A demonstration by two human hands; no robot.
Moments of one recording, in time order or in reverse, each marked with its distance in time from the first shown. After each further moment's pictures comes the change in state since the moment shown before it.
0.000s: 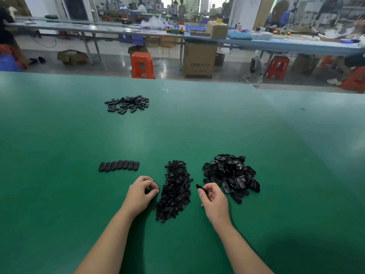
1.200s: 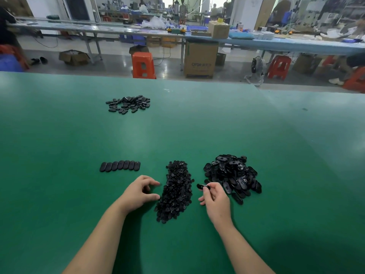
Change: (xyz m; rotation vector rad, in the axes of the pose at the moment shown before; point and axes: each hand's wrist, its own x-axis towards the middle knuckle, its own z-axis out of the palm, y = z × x) left_hand 0.007 -0.010 -0.021 -0.108 -0.224 -0.026; right_hand 0.002 0.001 0.003 0.096 0.030 0.023
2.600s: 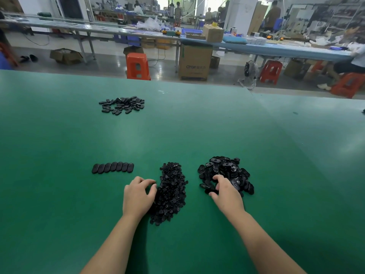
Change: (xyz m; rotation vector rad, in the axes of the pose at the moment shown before) left_hand 0.017 0.000 0.056 0.264 0.565 0.022; right_hand 0.041 -0.019 -0.056 -0.920 -0.140 -0.077
